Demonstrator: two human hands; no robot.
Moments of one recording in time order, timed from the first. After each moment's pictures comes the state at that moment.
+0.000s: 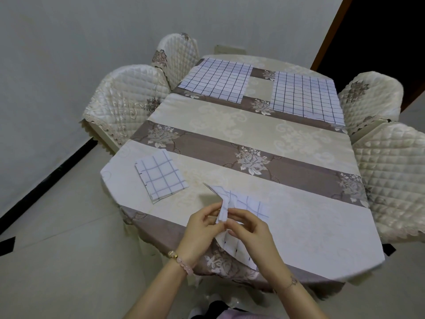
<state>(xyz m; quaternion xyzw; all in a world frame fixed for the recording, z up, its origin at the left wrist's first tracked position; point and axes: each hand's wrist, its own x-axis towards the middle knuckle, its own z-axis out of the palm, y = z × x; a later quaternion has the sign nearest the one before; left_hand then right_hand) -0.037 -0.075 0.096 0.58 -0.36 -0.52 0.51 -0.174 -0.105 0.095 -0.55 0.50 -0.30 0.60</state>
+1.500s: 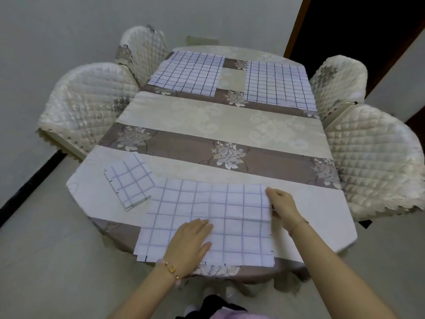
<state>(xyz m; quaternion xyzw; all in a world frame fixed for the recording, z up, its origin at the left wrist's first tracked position) -0.037 -0.083 0.014 0.60 -0.78 -0.16 0.06 -0.282 -0.223 0.037 -0.41 0.67 -0.31 0.54</state>
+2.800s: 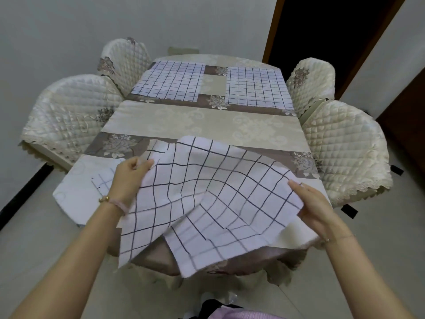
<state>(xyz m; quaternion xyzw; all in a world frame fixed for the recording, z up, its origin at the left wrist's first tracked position) 0.031 -0.154 0.135 0.67 -0.45 -0.33 0.50 -0.351 -0.168 0.117 -0.32 0.53 -0.45 0.64</state>
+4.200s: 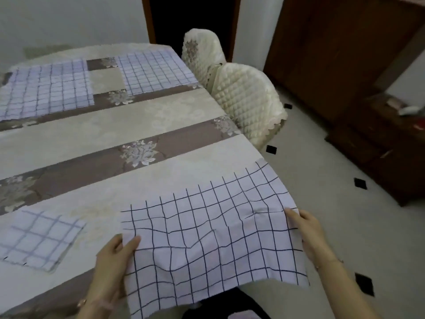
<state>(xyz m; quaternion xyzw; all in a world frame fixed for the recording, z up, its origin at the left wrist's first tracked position) -0.015 -0.073 0.081 0.63 -0.37 -0.58 0.35 -0.378 0.023 0.059 -0.16 0.75 -0.52 0.39</state>
